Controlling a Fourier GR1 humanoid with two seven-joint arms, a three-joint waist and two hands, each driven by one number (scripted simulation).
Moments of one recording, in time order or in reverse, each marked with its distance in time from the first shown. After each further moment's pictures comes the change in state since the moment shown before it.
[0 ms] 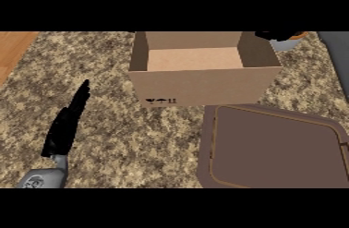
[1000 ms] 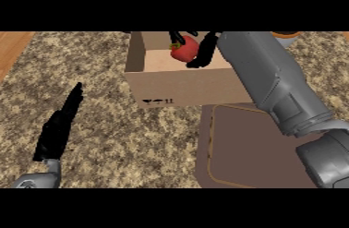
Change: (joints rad) left arm 0.031 0.015 0.030 -0.015 0.010 -0.015 -0.013; right arm -0.186 0.324 0.125 0.308 0.118 -0.120 0.100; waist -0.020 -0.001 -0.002
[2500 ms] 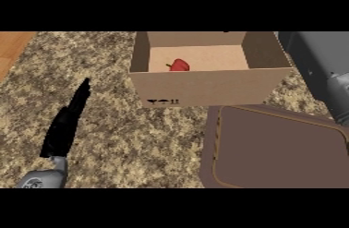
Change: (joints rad) left arm -0.023 -0.024 -0.033 -0.033 -0.025 -0.001 0.009; right arm -0.006 -0.213 -0.480 0.138 -0.439 0.095 0.232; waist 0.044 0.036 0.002
